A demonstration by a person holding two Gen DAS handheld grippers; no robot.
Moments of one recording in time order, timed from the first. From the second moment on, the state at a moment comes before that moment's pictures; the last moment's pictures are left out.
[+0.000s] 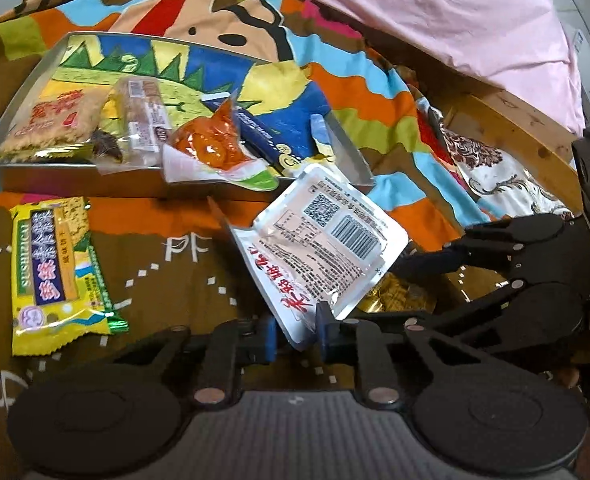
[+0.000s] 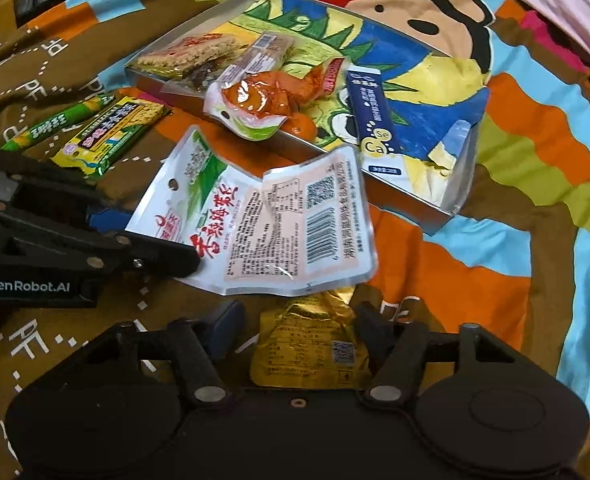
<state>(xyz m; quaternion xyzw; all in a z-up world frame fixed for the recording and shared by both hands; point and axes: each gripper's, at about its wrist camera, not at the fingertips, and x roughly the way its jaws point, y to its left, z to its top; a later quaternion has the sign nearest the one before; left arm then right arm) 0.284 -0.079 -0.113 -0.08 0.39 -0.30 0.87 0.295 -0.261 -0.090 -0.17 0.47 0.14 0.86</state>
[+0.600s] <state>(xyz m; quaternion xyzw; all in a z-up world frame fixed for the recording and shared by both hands) 0.233 -0.020 -0.093 -0.10 0.43 -0.21 0.87 0.257 -0.244 -0.074 -0.15 0.47 0.18 0.85</state>
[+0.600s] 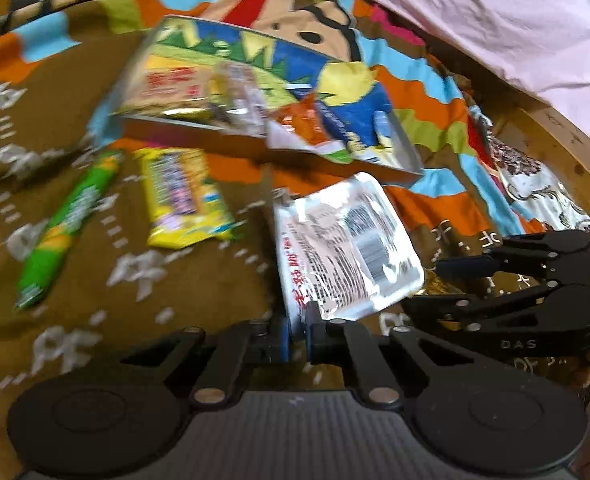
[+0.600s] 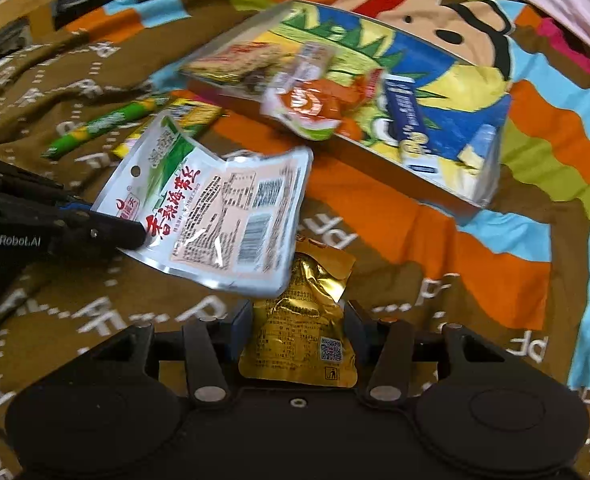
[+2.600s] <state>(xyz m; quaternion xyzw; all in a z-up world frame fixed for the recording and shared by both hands) 0.190 0.023 -0.059 -0.09 0.36 -0.10 0.92 0.215 -0.197 -0.067 -0.21 0.38 0.24 0.87</state>
